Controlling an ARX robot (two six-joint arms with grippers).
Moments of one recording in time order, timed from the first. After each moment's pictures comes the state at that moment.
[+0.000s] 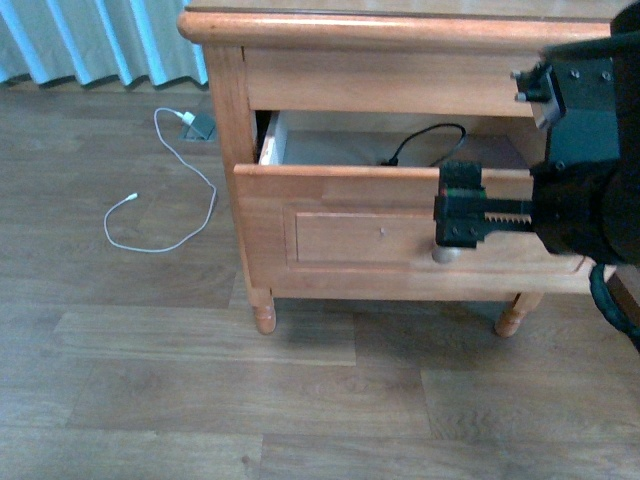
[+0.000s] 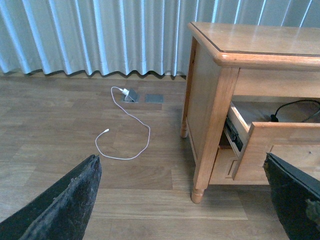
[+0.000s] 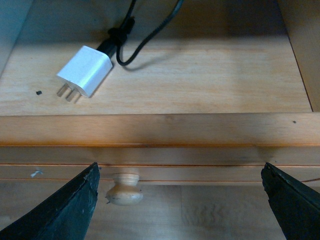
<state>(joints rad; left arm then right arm) 0.00 0.00 0.01 -0.01 0.00 0.00 0.31 1.85 0.78 0.49 0.18 0.21</state>
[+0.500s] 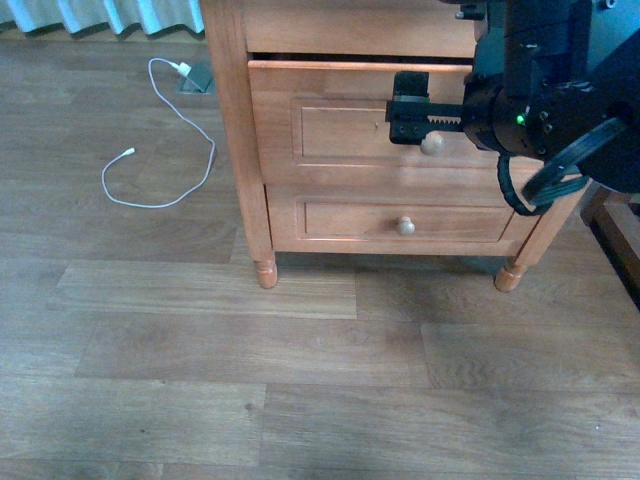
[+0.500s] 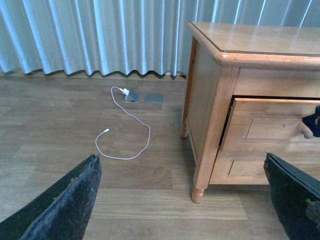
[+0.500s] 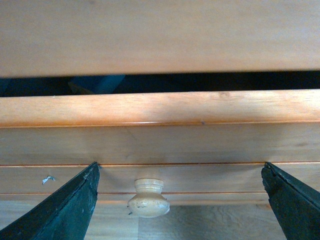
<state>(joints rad) 0.00 0.00 0.01 -0.01 0.00 0.00 0.31 2.19 1.13 0.61 0.23 0.18</state>
